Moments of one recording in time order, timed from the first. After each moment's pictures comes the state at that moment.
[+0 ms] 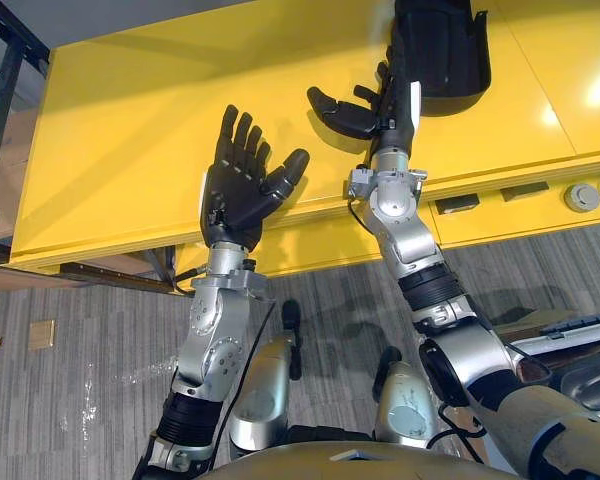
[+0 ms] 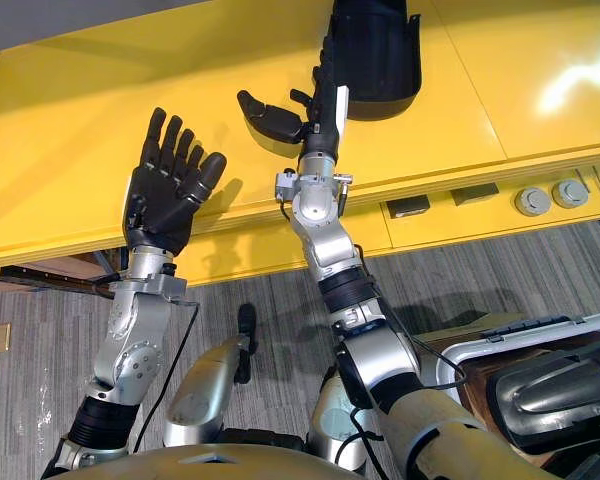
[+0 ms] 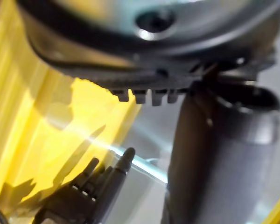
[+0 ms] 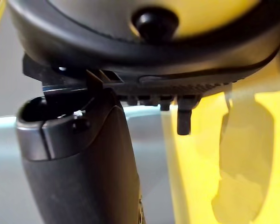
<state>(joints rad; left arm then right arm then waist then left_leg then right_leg) -0.09 0.09 -0.19 -0.23 -0.62 -0.19 0.09 -0.80 -0.08 0.17 0.40 0.12 -0.05 -0.47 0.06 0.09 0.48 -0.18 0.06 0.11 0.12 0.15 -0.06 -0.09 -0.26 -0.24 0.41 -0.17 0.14</state>
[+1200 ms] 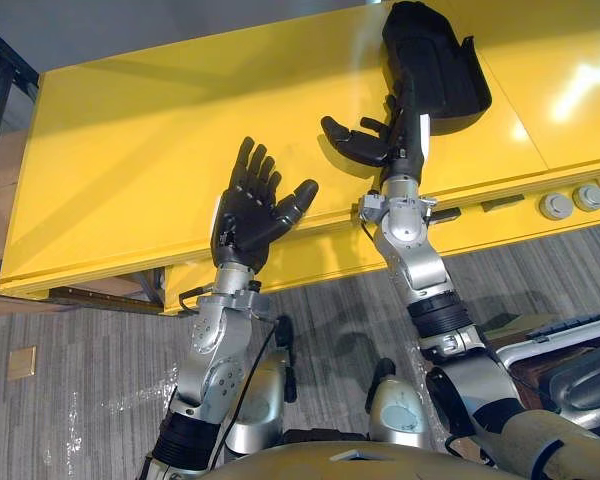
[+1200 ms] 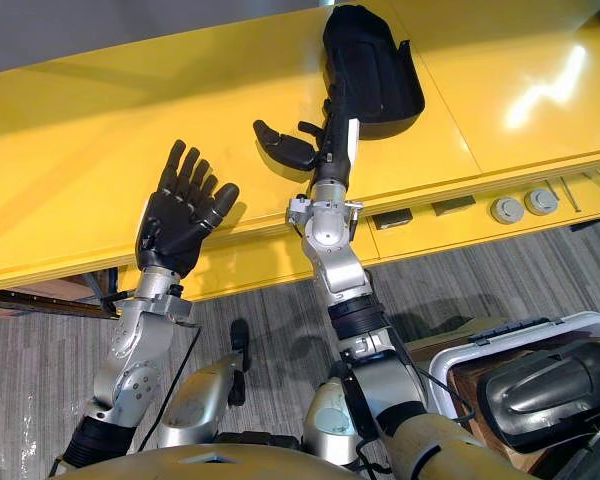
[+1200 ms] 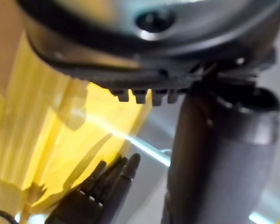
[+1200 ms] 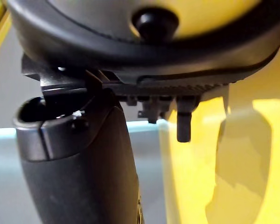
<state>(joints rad) 0.01 0.11 -0.23 -0.23 -0.62 -0.17 0.06 -0.63 -0.08 0.13 0.28 0.08 -0.01 -0.44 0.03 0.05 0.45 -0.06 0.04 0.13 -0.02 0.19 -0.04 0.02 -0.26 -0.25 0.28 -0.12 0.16</state>
